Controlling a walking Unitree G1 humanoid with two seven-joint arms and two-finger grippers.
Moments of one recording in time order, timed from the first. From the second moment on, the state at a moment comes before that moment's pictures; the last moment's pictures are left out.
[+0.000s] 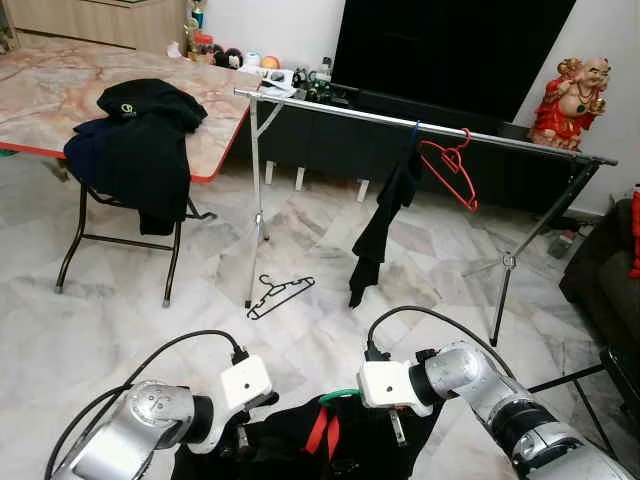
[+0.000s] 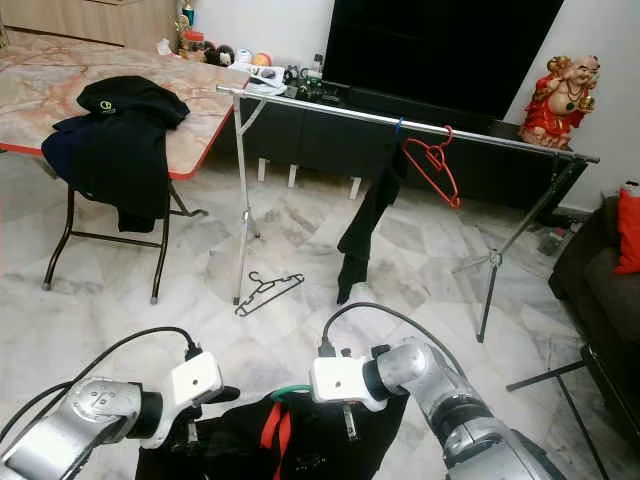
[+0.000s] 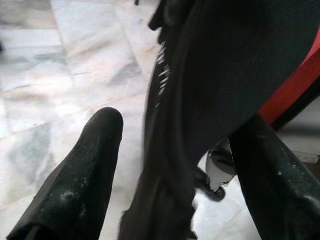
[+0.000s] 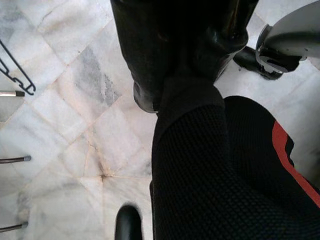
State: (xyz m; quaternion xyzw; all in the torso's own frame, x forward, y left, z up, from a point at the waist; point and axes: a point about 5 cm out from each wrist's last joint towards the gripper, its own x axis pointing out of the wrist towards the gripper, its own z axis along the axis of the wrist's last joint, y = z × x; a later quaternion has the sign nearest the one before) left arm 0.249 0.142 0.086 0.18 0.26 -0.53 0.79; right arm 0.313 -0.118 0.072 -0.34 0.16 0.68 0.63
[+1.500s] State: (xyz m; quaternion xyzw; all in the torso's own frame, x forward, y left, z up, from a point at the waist) left arm 0.258 0.127 0.089 0.20 0.24 -0.54 0.78; right arm 0.312 -0.108 0.073 -0.32 0.14 0.68 0.64
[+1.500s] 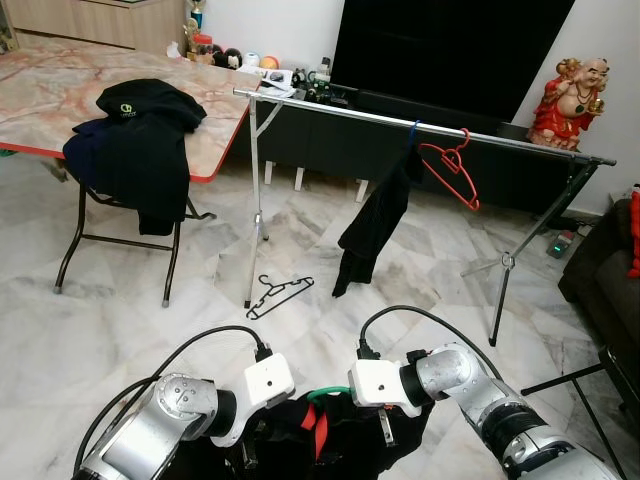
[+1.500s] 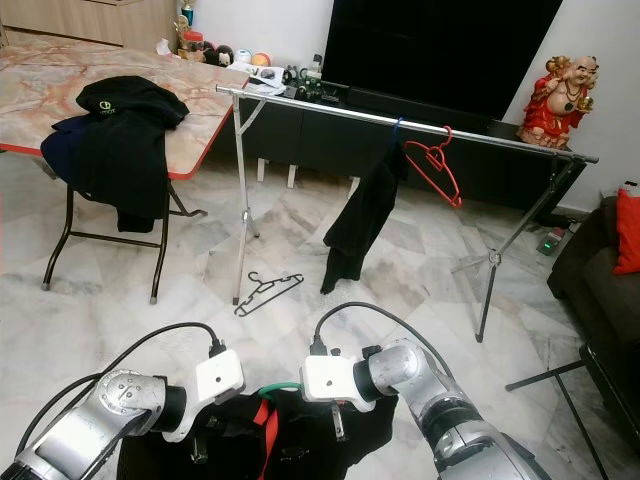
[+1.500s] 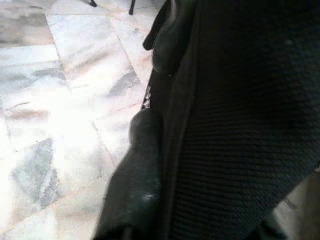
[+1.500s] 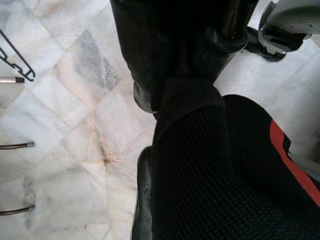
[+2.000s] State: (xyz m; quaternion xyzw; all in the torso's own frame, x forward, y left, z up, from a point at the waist) left arm 0.262 0.124 0.086 0.20 0.23 -0.53 0.79; right arm 0.315 -0.110 0.071 -0.32 0.15 0.66 0.66
